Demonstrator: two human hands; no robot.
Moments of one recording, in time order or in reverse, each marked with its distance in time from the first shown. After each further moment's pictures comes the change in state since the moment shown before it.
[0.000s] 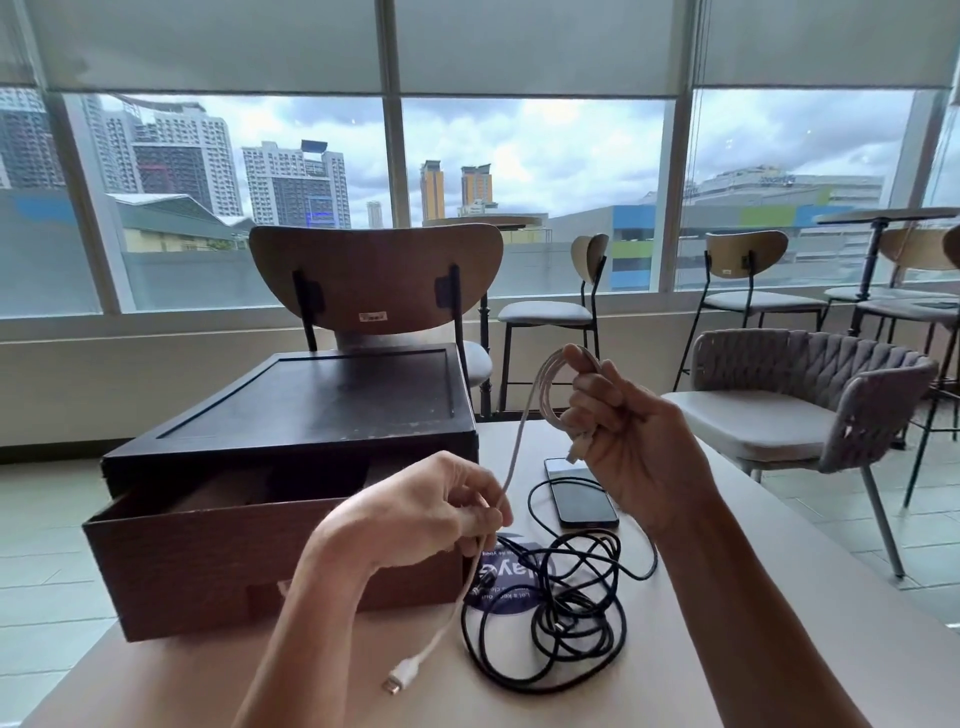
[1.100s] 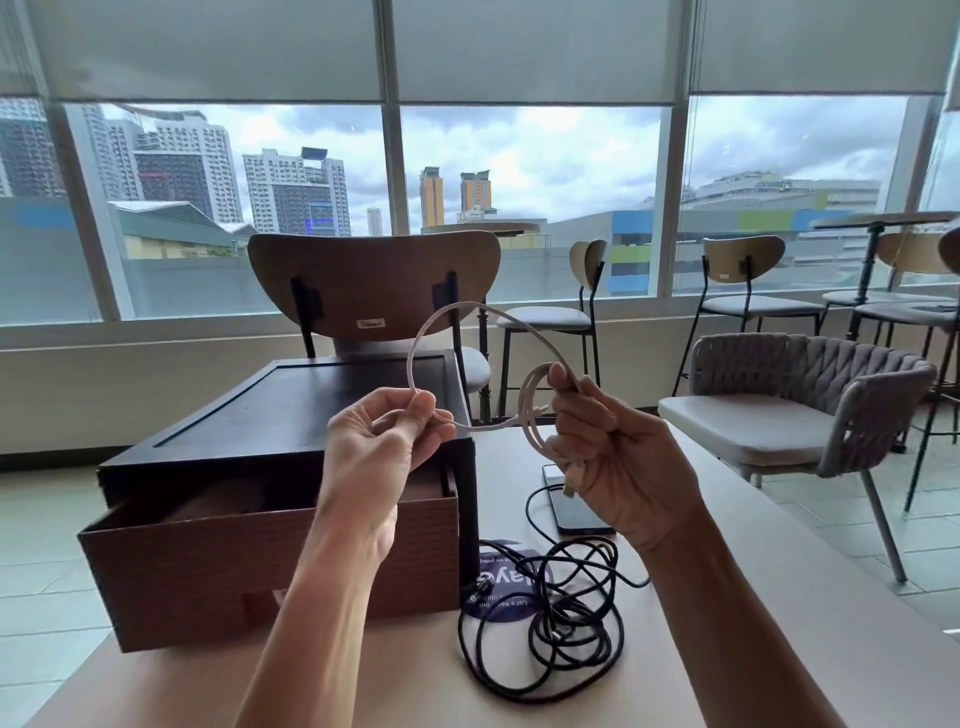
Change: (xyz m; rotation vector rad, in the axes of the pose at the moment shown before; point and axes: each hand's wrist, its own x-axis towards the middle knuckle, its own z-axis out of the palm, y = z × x) left_hand 0.003 0.018 -0.004 -0.919 0.796 0.127; right_hand -0.008 0.005 0.012 -0.047 -0.120 0.153
